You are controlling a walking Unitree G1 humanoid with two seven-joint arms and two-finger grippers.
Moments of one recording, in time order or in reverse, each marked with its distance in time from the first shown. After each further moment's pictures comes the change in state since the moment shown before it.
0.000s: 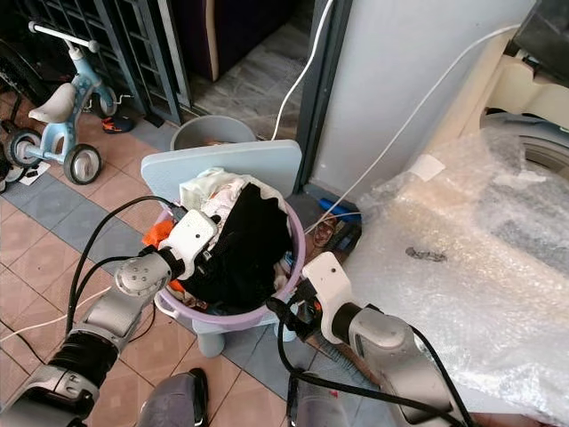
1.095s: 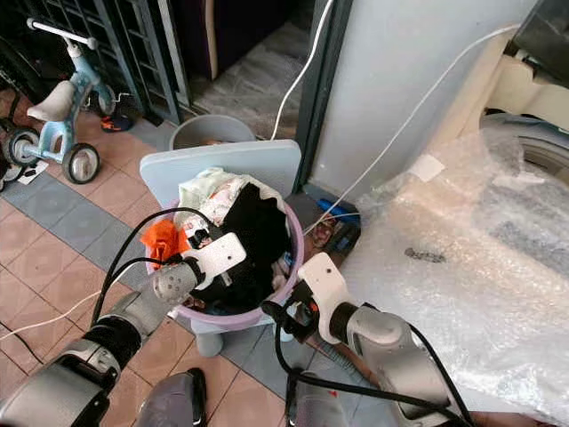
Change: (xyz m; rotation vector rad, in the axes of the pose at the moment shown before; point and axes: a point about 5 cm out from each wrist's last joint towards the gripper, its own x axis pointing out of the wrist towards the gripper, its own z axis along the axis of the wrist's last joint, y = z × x) left arm 0.026 -0.021 -0.024 0.270 0.194 -0.035; right arm 0.002 0.001 0.002 -0.015 0.018 0.050
